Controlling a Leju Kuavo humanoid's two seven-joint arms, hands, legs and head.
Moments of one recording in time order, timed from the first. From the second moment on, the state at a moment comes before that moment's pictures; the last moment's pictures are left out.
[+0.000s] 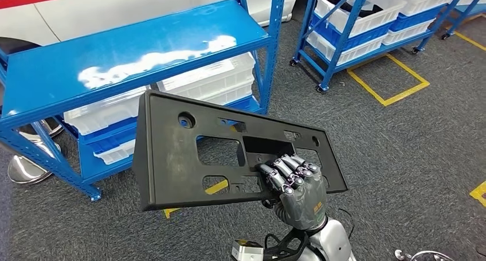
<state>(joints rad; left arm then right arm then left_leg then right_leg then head) -0.04 -0.07 -0.59 -0.23 1.48 0.09 -0.32 -0.08 0.08 0.44 -1.70 1.22 -0.69 -0.38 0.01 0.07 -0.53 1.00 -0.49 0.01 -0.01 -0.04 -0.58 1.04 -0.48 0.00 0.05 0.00</state>
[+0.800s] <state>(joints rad) -0.05 -0.14 -0.59 -0.23 1.49 0.03 -0.24 0.06 0.11 0.19 -1.77 1.10 -0.69 -0.61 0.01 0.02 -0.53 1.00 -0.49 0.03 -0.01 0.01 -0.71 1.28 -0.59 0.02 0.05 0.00</state>
